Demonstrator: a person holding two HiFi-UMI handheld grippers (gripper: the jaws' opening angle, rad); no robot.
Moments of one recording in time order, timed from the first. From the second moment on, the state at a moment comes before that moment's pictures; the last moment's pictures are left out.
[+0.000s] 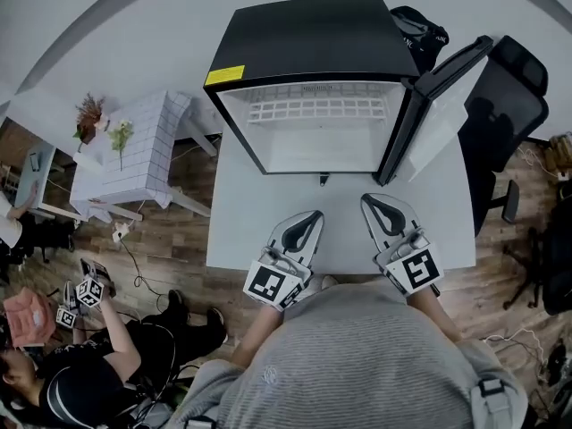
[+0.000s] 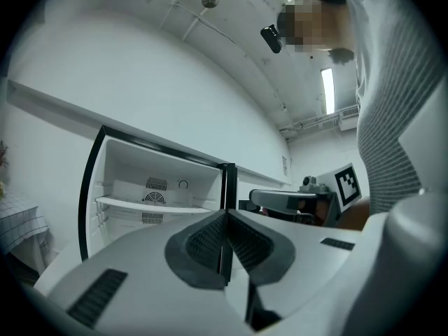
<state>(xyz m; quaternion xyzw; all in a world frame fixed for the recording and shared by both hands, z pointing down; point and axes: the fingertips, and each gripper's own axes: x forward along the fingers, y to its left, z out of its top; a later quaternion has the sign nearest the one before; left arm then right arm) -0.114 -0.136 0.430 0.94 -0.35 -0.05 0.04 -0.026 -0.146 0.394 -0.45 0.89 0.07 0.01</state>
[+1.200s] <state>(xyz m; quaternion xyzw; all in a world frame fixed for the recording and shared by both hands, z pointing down) -0.098 -0.229 0.440 0.80 -0.30 -0.32 0.41 -0.023 -0.177 0.386 -0.43 0.90 0.06 0.02</state>
